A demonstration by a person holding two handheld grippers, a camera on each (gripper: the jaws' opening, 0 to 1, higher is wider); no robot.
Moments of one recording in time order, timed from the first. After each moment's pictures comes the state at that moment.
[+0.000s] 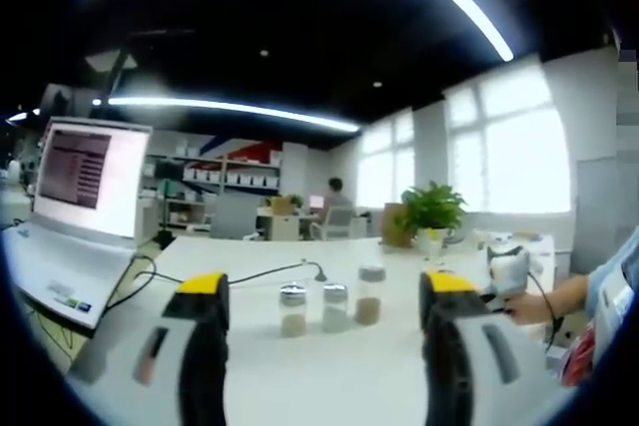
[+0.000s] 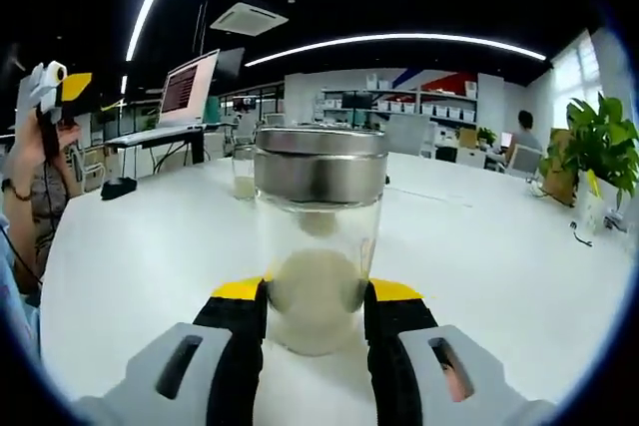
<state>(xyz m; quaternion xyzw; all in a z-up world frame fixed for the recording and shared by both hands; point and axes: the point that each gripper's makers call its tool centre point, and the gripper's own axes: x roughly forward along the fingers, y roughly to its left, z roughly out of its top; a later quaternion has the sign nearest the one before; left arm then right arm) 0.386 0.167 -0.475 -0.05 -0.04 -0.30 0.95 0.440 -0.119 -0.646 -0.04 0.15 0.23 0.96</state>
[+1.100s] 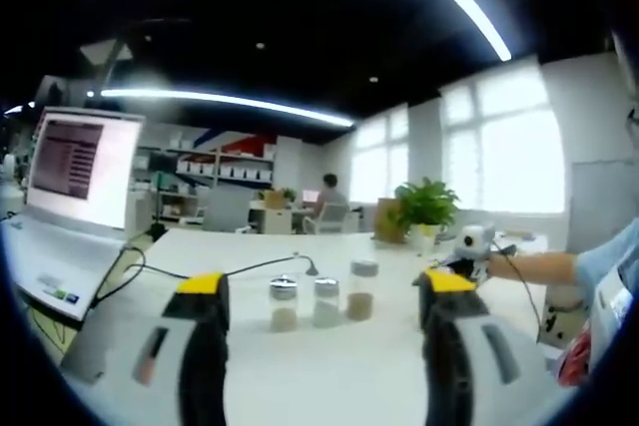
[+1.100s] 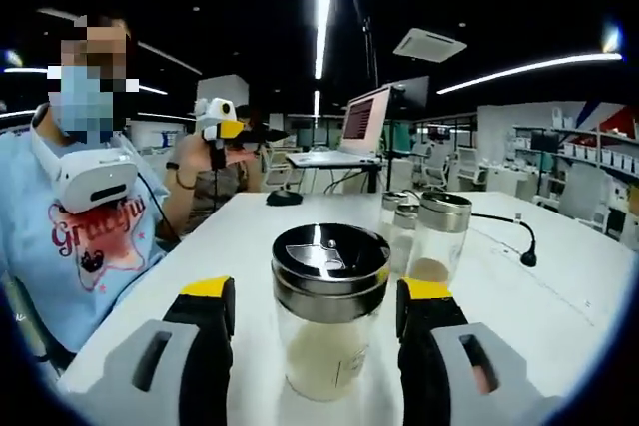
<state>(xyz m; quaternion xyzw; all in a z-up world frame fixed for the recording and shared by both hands) 0.386 0.157 -0.482 -0.05 -0.03 -0.31 0.95 0.428 -0.091 -0.591 -0.07 0.06 0.65 0.75</state>
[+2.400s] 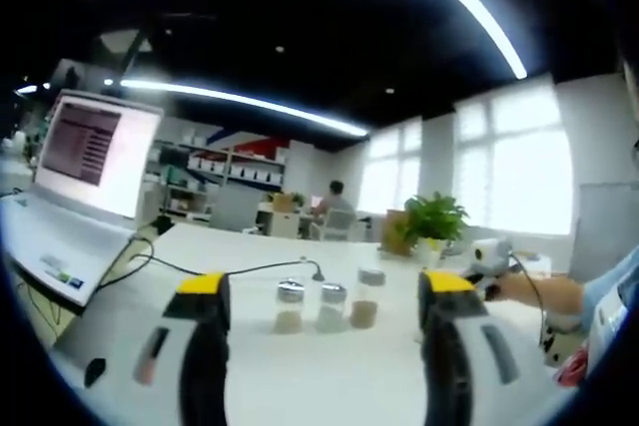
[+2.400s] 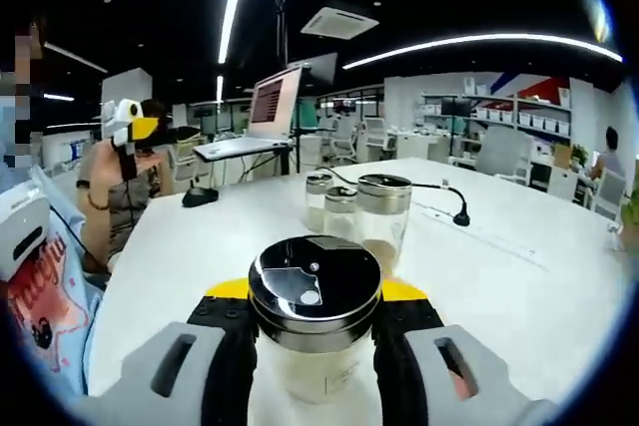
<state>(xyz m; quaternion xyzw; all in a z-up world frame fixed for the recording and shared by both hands) 0.390 0.169 -0.482 -0.09 -0.03 -0.29 0.95 0.456 -0.092 -0.593 -0.06 0.14 0.41 0.90</state>
